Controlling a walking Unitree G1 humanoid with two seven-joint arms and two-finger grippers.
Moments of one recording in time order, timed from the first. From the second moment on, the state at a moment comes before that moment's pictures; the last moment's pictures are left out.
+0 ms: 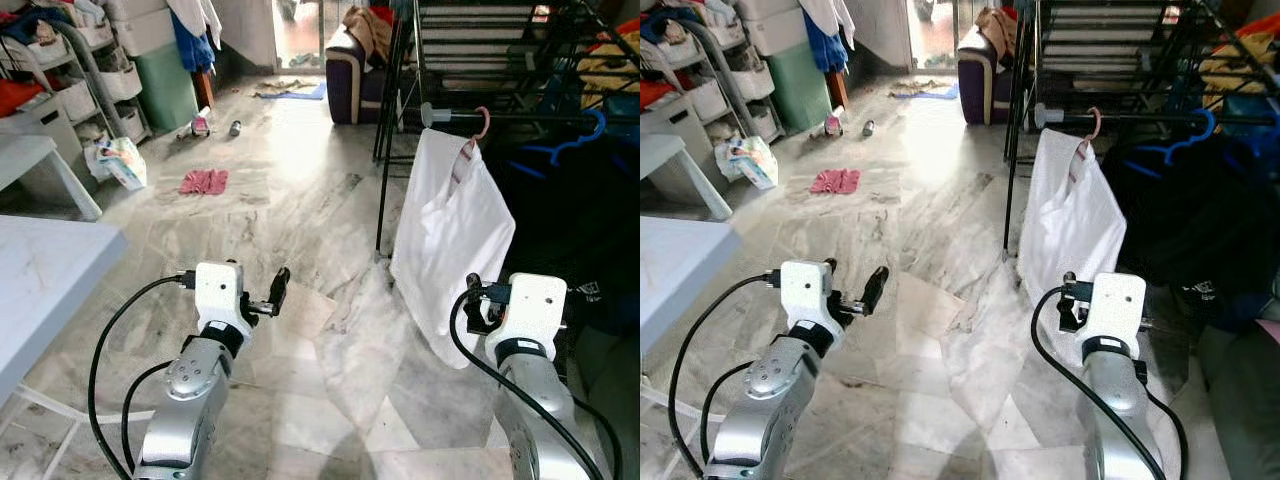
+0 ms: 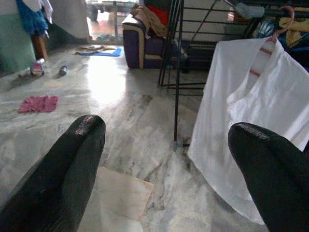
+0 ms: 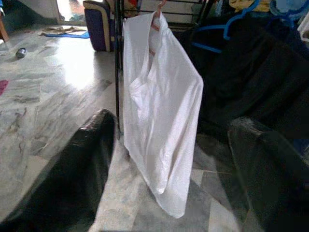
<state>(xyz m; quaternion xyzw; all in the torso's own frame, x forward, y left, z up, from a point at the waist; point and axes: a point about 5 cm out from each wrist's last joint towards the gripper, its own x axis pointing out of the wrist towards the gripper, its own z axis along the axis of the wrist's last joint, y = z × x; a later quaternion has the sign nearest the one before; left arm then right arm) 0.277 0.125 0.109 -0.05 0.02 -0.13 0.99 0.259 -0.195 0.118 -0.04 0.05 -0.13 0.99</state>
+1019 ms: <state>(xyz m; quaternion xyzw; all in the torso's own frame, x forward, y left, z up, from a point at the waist) 0.277 0.102 0.106 -0.08 0.02 -0.18 0.98 0.263 -0.200 0.123 -0.01 0.03 -0.13 0.99</state>
